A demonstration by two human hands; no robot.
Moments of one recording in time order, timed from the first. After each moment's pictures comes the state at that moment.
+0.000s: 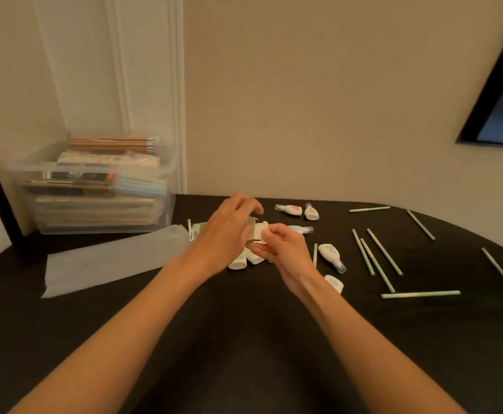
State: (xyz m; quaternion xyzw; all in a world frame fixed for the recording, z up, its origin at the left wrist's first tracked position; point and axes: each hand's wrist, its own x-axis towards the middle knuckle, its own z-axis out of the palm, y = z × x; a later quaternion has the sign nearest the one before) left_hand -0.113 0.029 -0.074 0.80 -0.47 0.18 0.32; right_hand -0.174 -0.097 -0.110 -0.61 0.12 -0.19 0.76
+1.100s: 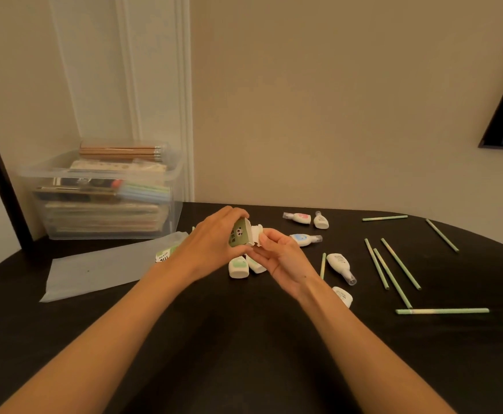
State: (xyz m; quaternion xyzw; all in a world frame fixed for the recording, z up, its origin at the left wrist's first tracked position) left_hand -0.094 0.031 -0.088 0.83 -0.46 0.15 0.28; right_hand -0.160 -0.111 -0.118 -0.52 0.02 -0.09 0.85
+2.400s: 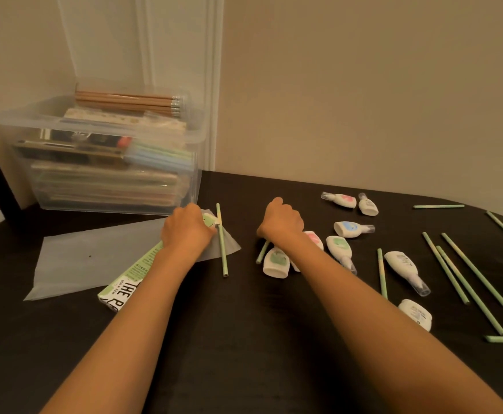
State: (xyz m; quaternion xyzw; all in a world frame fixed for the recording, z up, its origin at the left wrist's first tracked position) left_hand 0.032 0.048 -0.162 0.96 -0.07 0.03 0.26; right_hand -0.008 -0.091 -0.141 -0.94 0.30 -0.05 0.14
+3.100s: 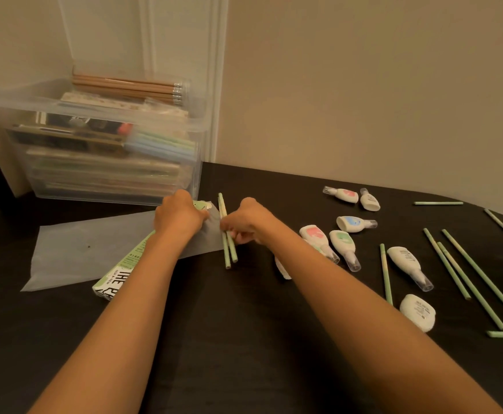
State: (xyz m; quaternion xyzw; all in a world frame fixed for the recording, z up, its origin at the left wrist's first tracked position) left_hand 0.046 0.059 -0.157 0.95 -0.04 0.02 0.32; right_hand 0.001 -0.049 -0.132 -0.85 0.25 0.09 0.46
